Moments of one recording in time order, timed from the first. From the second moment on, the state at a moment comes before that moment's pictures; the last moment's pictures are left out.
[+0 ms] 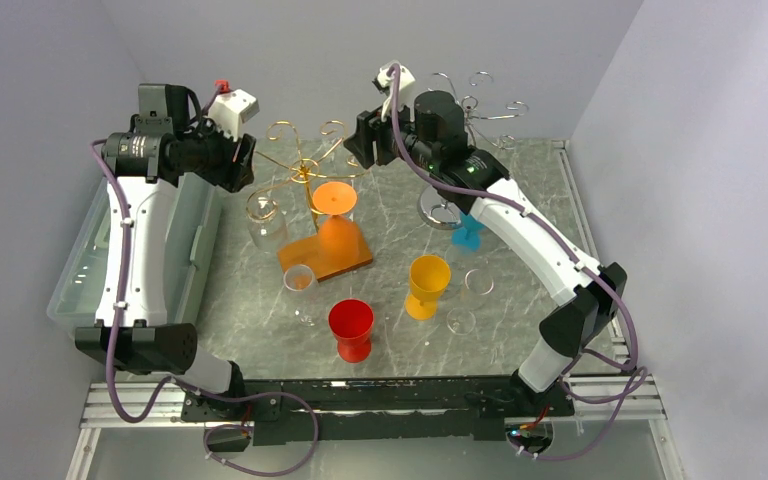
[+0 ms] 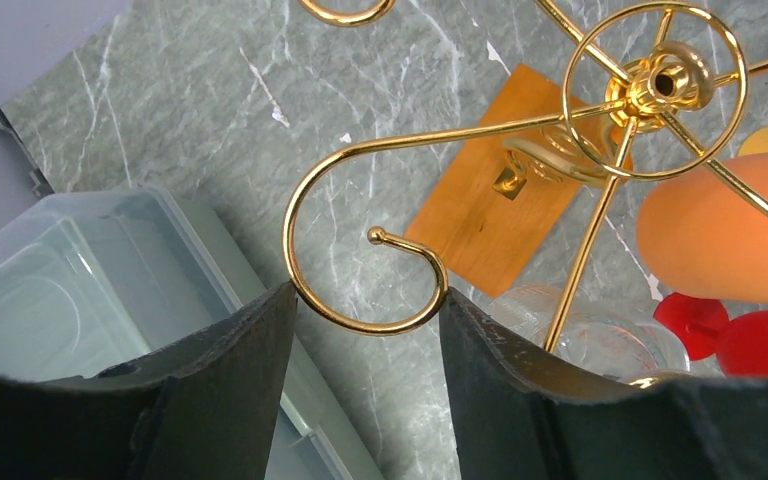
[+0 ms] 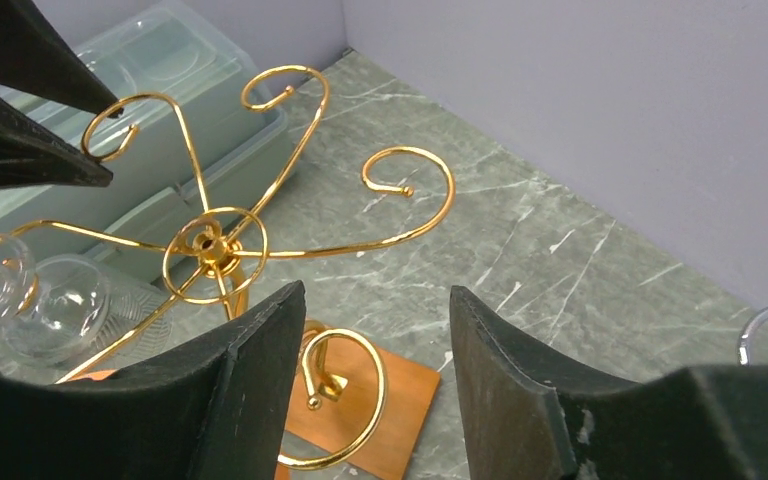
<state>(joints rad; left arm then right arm) 0.00 1.49 1.93 -1.20 0.35 0.45 0.67 1.66 1.80 -0.30 -0.15 0.07</state>
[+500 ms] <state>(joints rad) 0.00 1.52 1.92 -1.10 0.35 0.46 0.67 1.60 1.60 -0.19 -0.21 0.12</state>
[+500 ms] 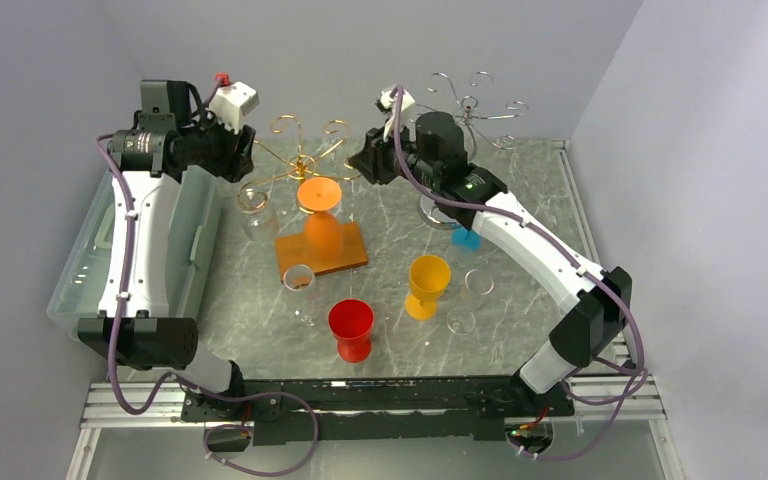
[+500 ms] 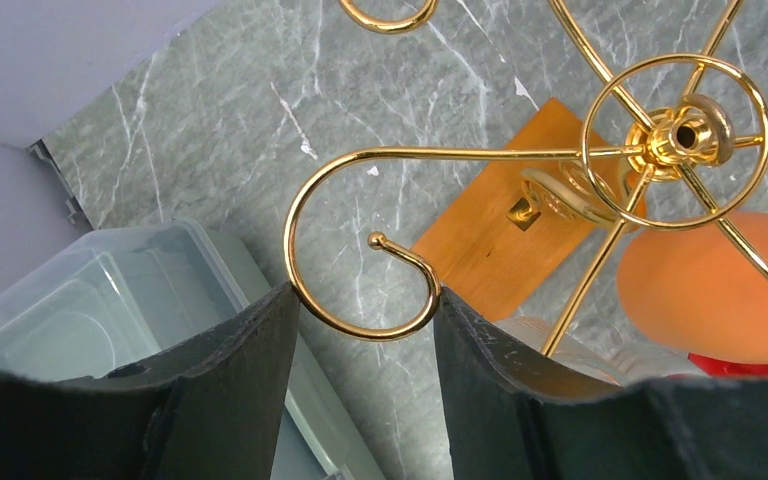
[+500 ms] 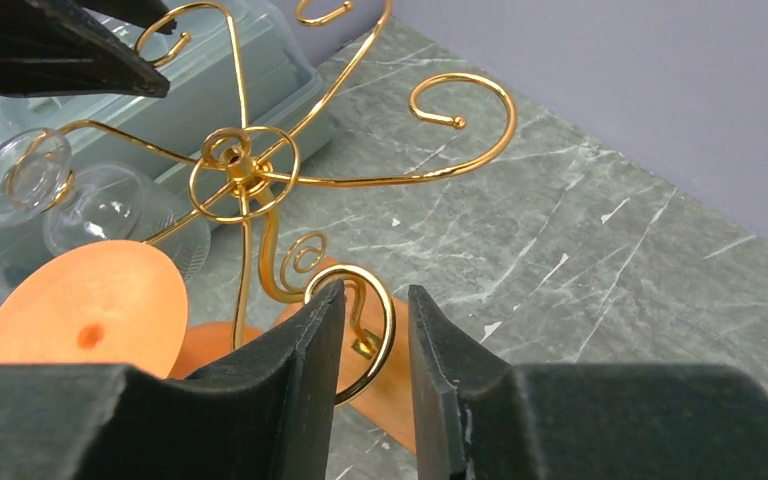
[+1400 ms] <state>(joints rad) -0.02 1.77 2.13 -1.04 0.42 0.48 0.67 1.51 1.45 -0.05 -0.22 0.26</state>
